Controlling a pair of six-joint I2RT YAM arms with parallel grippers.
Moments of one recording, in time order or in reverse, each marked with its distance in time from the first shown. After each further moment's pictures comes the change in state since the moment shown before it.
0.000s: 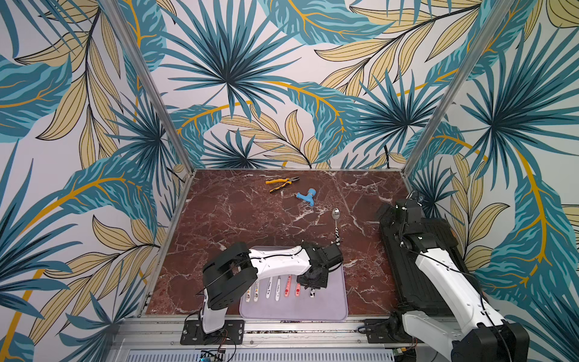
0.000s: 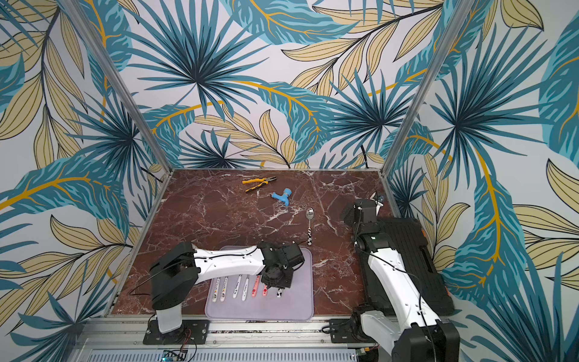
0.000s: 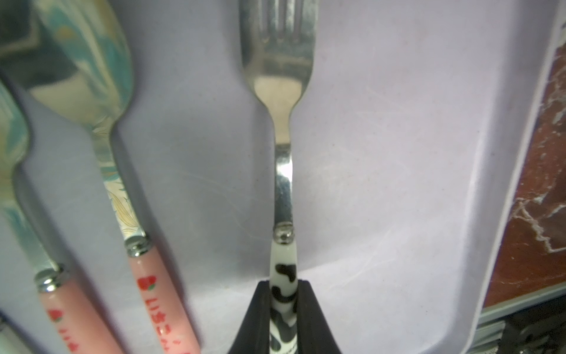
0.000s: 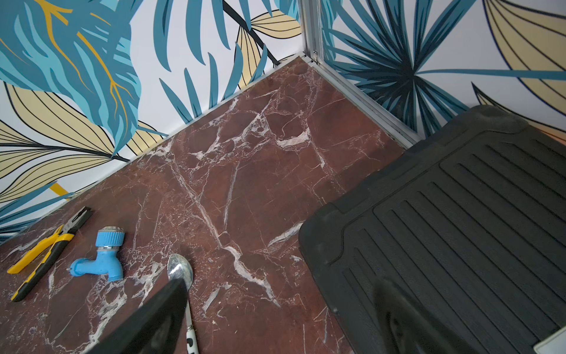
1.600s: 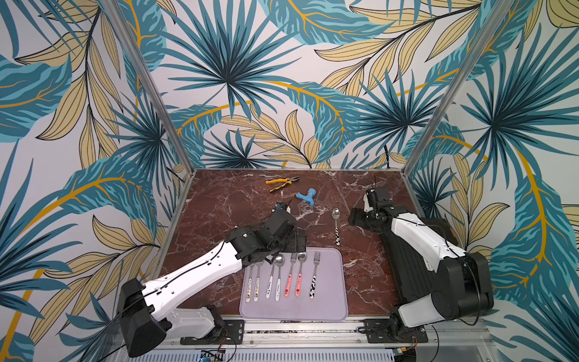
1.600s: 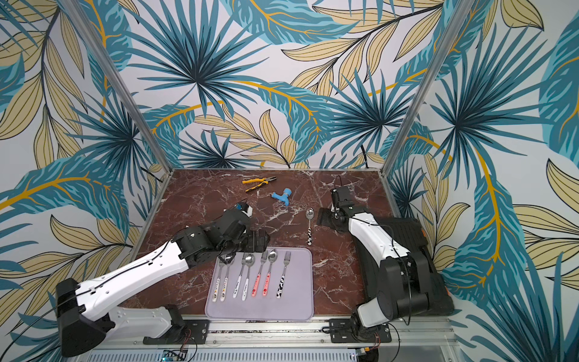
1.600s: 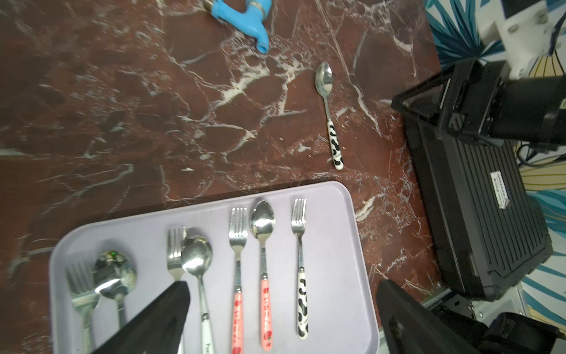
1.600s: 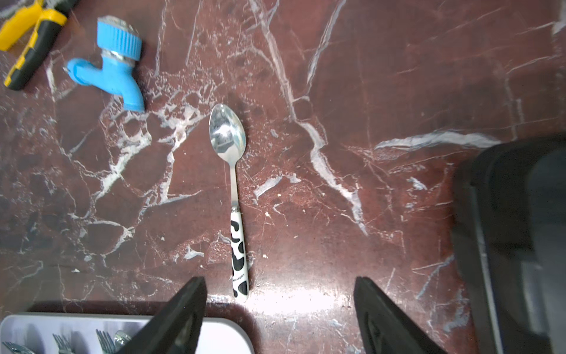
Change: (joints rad) left arm 0.260 -0.668 -0.166 0.064 -0.213 0.185; right arm 0.107 0.464 0.281 -0.278 -0.399 -0.139
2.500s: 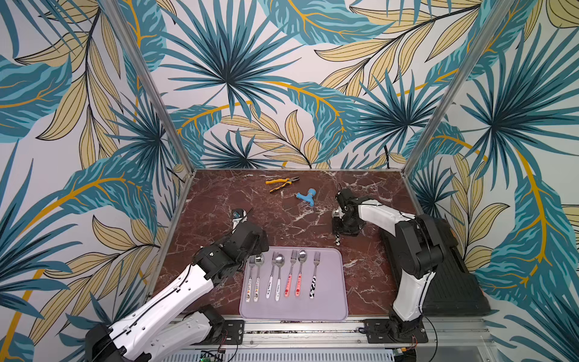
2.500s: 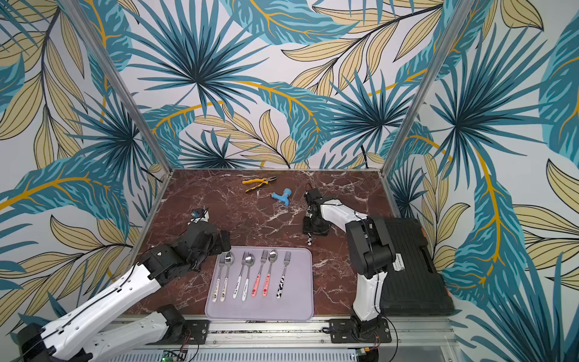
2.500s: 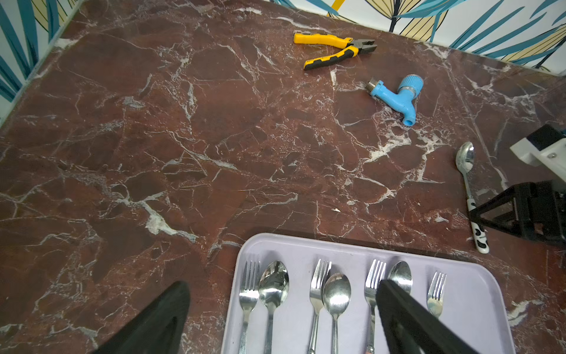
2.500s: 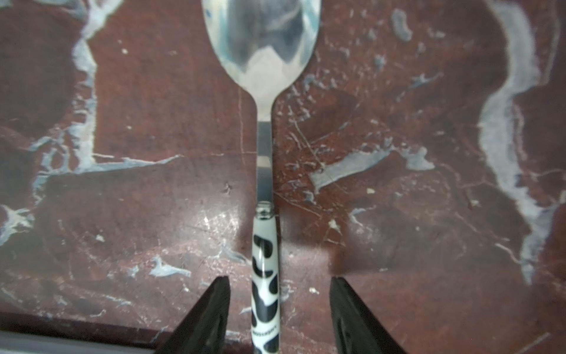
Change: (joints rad) left arm 0.220 -0.256 -0.276 0.016 -0.240 0.069; right arm 0.133 0.398 0.214 -0.150 -0.012 -0.010
